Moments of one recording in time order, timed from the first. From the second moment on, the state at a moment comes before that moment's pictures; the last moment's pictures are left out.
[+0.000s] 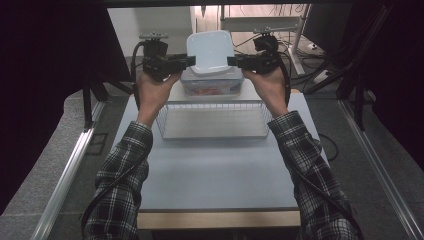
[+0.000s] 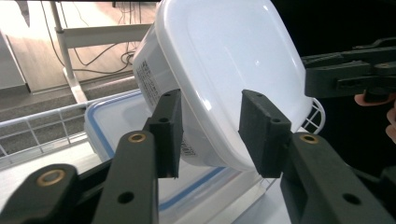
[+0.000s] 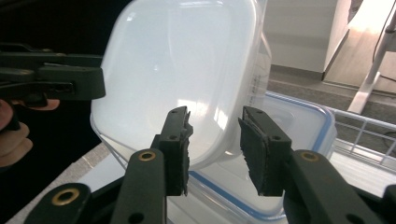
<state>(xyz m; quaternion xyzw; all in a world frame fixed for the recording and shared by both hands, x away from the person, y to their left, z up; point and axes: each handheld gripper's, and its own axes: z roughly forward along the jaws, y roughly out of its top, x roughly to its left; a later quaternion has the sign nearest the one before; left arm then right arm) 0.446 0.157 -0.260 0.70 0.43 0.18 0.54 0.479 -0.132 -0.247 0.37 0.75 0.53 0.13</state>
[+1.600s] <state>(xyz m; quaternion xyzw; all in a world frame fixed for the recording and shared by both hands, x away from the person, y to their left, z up) 0.388 0.138 -0.325 0.77 0.32 0.17 0.52 0.418 -0.140 -0.309 0.28 0.78 0.54 0.15</state>
